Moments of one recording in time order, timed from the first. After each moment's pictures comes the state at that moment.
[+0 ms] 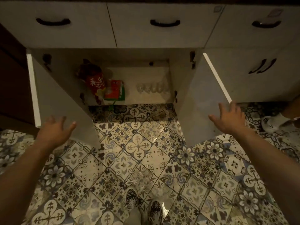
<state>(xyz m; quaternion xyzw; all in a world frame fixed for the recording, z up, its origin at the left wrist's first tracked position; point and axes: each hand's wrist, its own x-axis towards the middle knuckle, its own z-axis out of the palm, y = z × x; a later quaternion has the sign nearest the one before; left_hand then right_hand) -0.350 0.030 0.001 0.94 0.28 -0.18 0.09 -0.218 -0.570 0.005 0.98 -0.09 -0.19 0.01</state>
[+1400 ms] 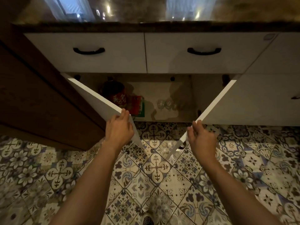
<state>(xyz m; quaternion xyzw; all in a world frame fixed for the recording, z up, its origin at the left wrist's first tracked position) -0.207 -0.035 0.014 0.99 0.10 -0.04 0.07 -0.187 -0.325 -0.003 0.97 -0.04 0.04 -0.25</state>
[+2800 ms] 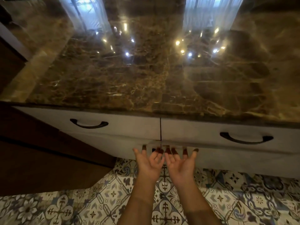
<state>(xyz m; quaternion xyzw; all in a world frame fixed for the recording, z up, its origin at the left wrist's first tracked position) 0.029 -0.056 0.008 0.14 0.51 0.03 0.85 0.047 -0.152 -0.004 0.17 -0.45 -0.18 -0.86</state>
